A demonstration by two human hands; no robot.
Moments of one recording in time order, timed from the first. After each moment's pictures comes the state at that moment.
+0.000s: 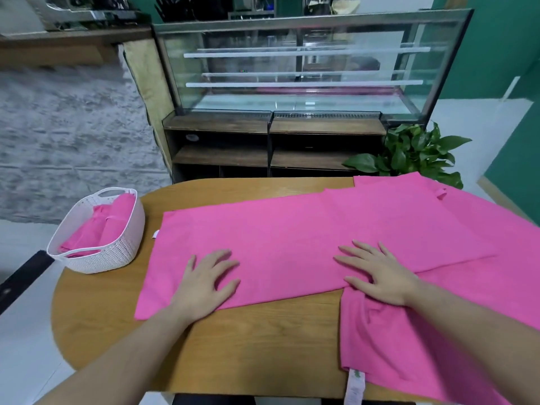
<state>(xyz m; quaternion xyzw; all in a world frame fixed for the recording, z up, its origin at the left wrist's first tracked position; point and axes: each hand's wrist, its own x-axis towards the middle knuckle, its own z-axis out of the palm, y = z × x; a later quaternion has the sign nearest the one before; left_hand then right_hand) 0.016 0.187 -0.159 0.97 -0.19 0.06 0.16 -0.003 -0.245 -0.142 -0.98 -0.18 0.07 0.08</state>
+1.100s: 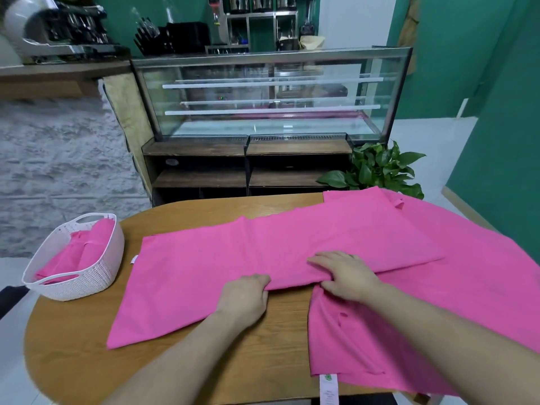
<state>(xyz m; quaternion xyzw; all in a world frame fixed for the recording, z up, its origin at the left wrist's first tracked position) -0.011 0.051 -0.117 0.97 -0.21 0.00 0.06 -0.015 -0.213 -0.106 -0.99 -0.10 0.05 0.08</state>
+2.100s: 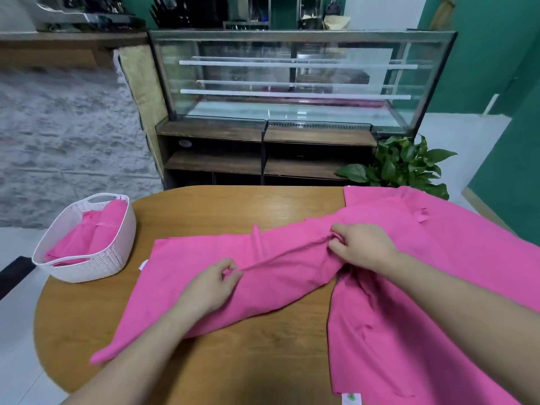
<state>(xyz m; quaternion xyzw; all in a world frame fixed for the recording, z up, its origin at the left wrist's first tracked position) 0.006 0.138 -0.101 0.95 -0.06 -0.06 0.30 0.027 -0.192 -0.050 -0.99 -0.09 -0.05 0.02</state>
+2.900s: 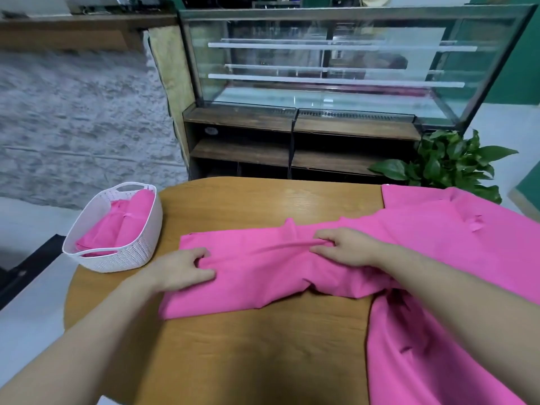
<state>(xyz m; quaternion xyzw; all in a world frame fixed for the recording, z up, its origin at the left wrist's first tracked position) 0.068 0.255 -0.088 0.97 -0.07 -0.18 0.13 0.097 -0.124 -0.078 -0.94 -0.23 0.12 0.21</state>
